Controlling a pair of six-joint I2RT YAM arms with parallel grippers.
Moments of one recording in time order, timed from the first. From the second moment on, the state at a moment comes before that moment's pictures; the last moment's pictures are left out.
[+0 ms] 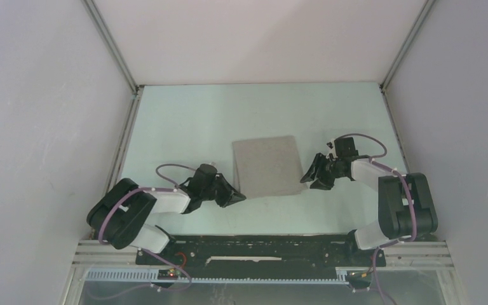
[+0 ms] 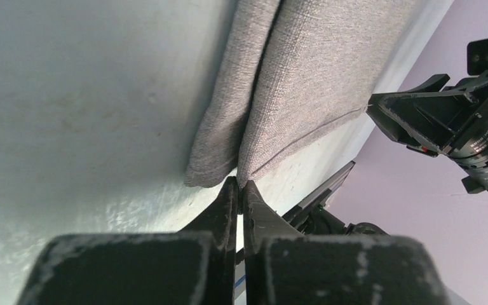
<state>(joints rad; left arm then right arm) -0.61 1.44 0.35 0.33 0.33 -1.31 0.10 1.50 0.68 -0.32 -0.49 0.54</state>
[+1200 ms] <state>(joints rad) -0.58 1.44 0.34 0.32 0.35 -1.28 0.14 1.43 0.63 -0.31 -0.50 0.62</state>
